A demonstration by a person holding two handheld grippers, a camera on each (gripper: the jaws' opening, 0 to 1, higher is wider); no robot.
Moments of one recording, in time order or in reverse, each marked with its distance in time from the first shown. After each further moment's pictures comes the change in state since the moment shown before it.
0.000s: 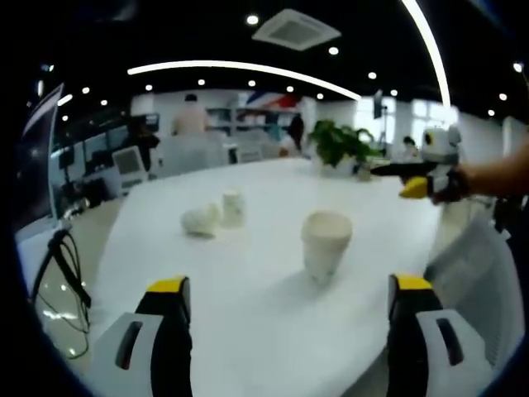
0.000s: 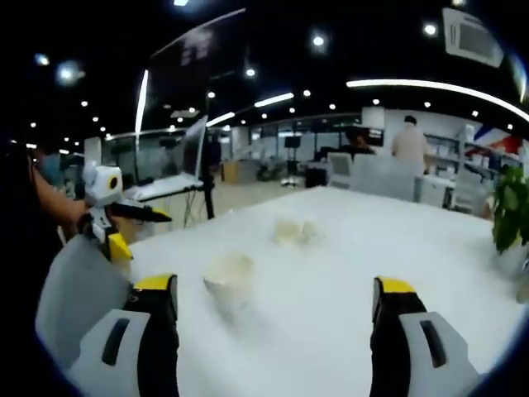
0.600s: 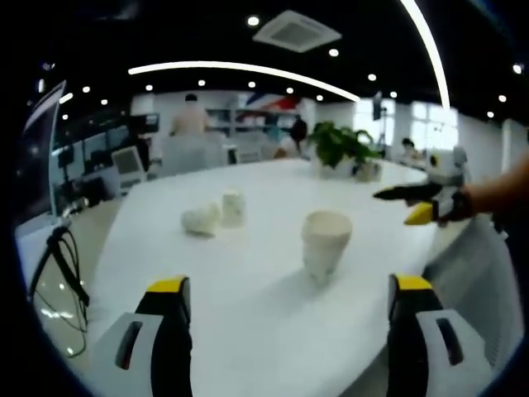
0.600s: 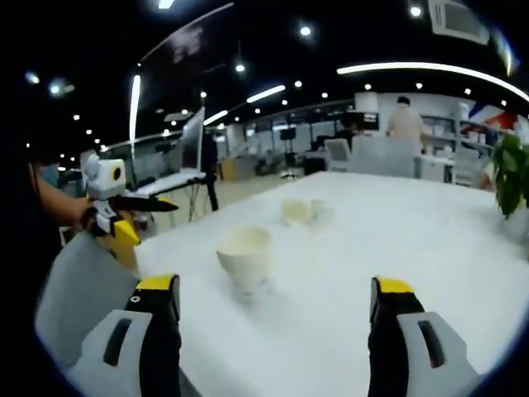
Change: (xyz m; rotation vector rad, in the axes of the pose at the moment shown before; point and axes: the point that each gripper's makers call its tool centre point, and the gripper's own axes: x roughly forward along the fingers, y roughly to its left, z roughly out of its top) left arm -0.001 0.000 -0.005 -0.012 -0.002 -0.018; right arm 0.004 0.017 -0.031 0.091 0.010 -0.001
